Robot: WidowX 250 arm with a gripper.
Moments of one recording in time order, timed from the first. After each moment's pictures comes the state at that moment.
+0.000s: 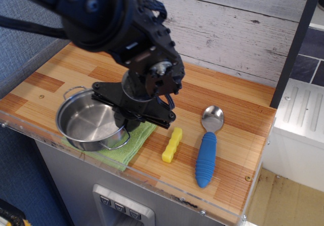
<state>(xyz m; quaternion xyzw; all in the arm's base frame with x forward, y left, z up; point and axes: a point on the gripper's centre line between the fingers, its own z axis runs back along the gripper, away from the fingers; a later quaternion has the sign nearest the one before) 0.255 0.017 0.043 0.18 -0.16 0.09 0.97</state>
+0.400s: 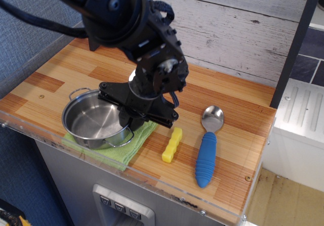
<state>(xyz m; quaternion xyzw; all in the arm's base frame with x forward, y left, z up) 0.266 0.019 0.032 0.17 -0.14 0.09 0.97</state>
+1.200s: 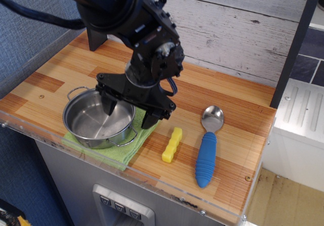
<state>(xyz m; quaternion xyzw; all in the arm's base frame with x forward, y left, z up) 0.269 0.023 0.045 0.16 -0.14 0.09 0.97</state>
